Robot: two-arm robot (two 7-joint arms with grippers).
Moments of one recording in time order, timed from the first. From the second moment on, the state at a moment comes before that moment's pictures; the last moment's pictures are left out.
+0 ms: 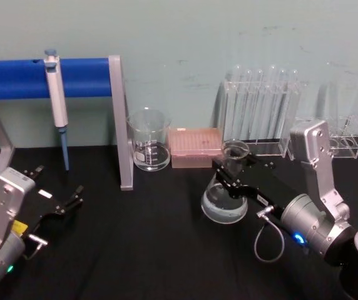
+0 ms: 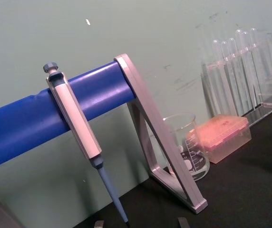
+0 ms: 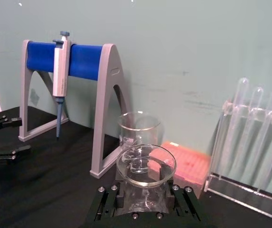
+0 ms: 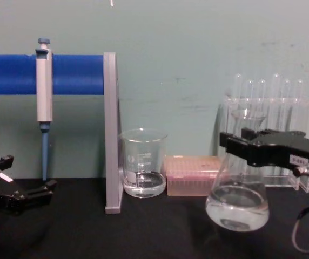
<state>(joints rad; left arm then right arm) -0.20 0.60 0.45 -1.41 -0.25 -0.12 0.03 0.20 0.30 -0.32 -1.57 0.30 0.12 0.28</state>
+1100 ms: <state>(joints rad) -0.20 0.60 0.45 -1.41 -0.25 -0.12 0.03 0.24 0.28 -0.41 -1.57 0.30 0.14 0.39</state>
